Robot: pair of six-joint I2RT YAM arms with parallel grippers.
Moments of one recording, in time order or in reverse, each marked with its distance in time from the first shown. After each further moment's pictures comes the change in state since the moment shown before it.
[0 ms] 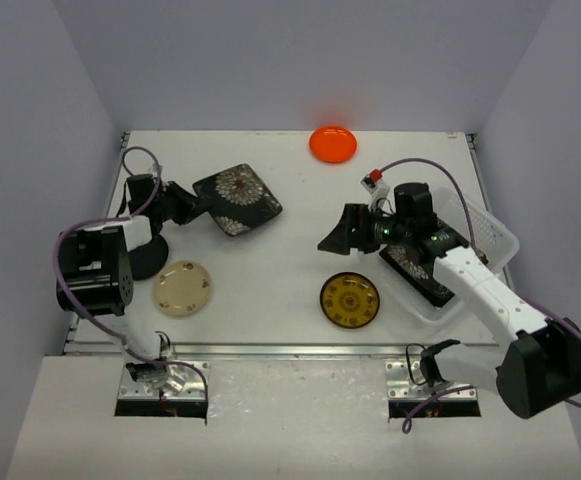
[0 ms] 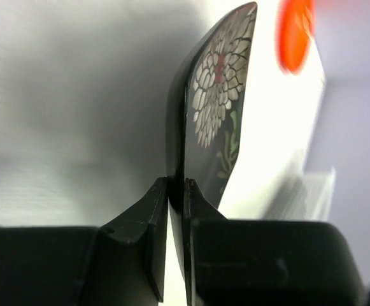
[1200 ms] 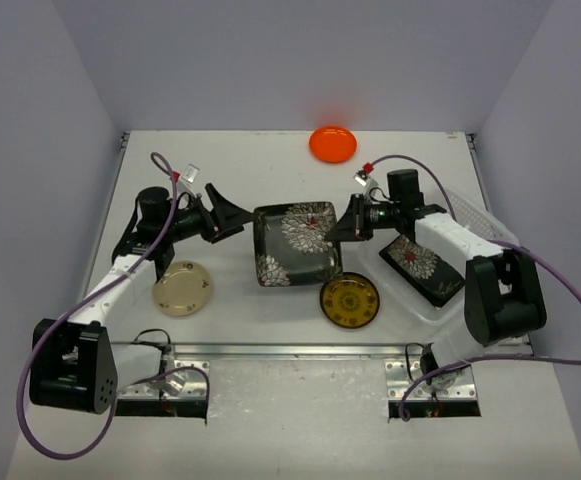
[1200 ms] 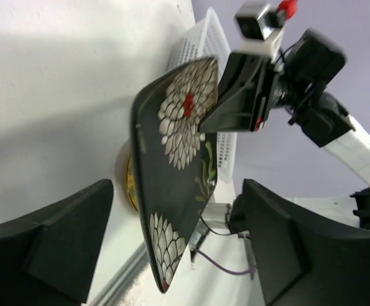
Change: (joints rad) left arm -0.247 -0.529 -0.192 -0.036 0.246 -0.076; right arm -0.128 0.360 0.085 0.085 -0.281 0.052
